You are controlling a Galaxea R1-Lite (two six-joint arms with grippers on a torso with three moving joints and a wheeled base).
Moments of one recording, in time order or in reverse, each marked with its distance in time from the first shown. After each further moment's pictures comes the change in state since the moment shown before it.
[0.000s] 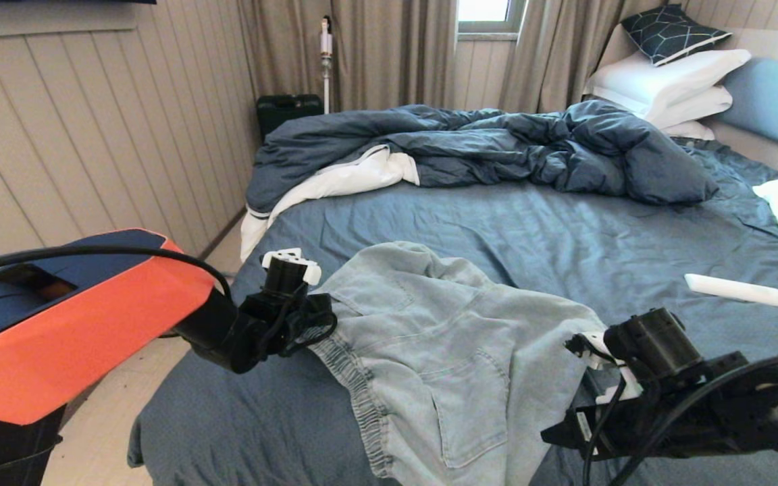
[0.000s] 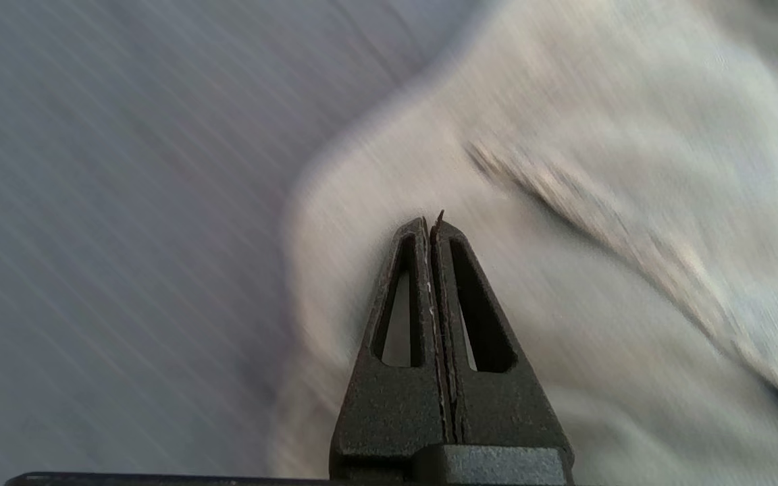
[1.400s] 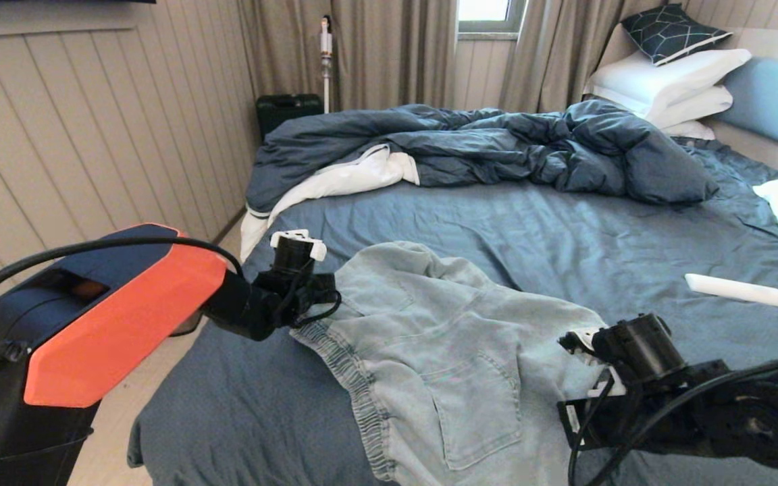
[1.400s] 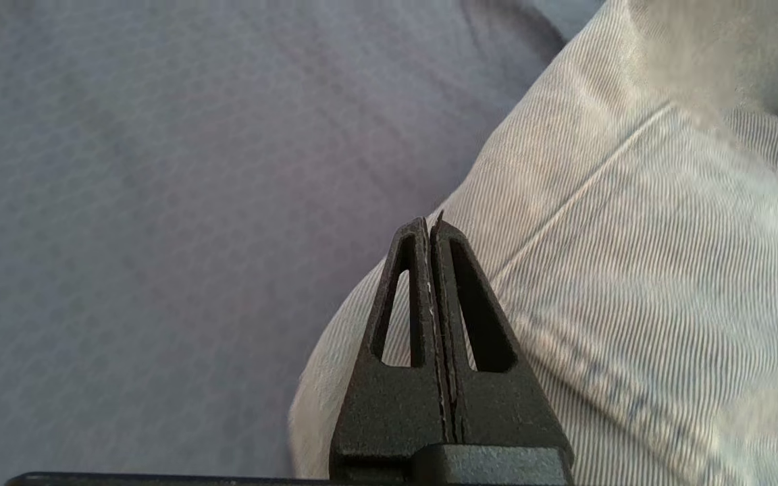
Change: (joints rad) left arm 0.025 0.098 -0.261 0.122 0.001 0.059; right arm 0.011 0.039 0.054 -0.161 -0.108 0.000
